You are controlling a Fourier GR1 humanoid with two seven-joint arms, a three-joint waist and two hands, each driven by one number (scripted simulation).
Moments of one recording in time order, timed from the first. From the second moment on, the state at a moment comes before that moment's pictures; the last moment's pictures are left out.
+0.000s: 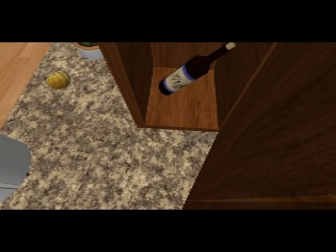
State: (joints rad) left arm 0.44 1.01 -0.27 -1.84 0.97 0.11 -0.79; right arm 0.00 -0.15 0.66 -2.37 -0.11 0.50 0.44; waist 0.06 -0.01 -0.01
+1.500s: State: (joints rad) left arm 0.41 1.04 -0.26 -1.84 0.97 0.00 -0.79; right arm -0.16 -0.11 0.49 -2.21 -0.18 0.50 0.37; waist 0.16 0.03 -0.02
